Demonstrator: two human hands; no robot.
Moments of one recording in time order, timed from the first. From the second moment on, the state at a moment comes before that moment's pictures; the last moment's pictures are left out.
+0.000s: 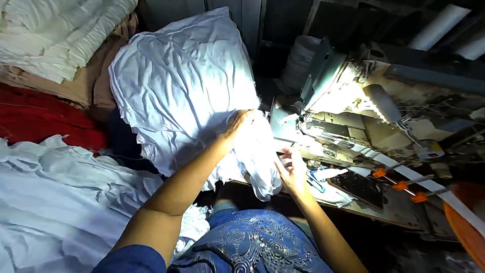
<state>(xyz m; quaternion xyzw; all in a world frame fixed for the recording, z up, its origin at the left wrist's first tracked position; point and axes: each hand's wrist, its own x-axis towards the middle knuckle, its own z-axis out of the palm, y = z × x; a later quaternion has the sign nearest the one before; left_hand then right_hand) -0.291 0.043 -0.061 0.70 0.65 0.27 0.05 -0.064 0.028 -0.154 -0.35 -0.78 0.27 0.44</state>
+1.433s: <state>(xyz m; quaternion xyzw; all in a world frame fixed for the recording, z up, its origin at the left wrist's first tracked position) -0.303 0.019 -0.098 0.82 0.52 0.26 -0.06 0.017 0.013 -0.107 -0.43 -0.83 0.18 0.31</state>
